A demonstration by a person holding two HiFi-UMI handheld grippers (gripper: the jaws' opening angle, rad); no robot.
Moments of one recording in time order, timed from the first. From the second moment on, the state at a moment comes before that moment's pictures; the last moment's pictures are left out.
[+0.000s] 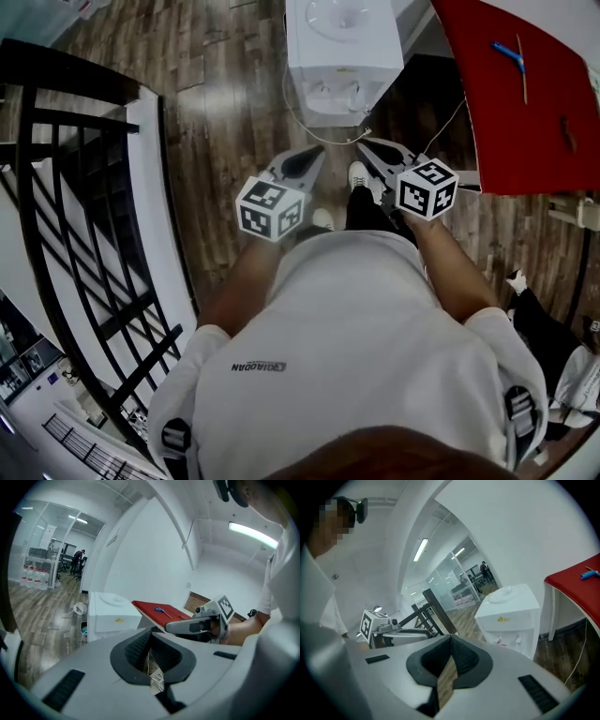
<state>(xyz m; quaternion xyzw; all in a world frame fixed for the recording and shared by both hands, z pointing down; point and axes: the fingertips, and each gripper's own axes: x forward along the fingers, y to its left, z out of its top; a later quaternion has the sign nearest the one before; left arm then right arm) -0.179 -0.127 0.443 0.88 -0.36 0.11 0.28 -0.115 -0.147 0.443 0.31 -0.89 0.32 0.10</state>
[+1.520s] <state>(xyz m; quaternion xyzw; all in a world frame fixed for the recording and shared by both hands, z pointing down) -0.080 -0.066 0.351 0.89 -0.39 0.04 0.24 0.019 -0.069 0.343 0.32 -0.92 0.23 0.05</state>
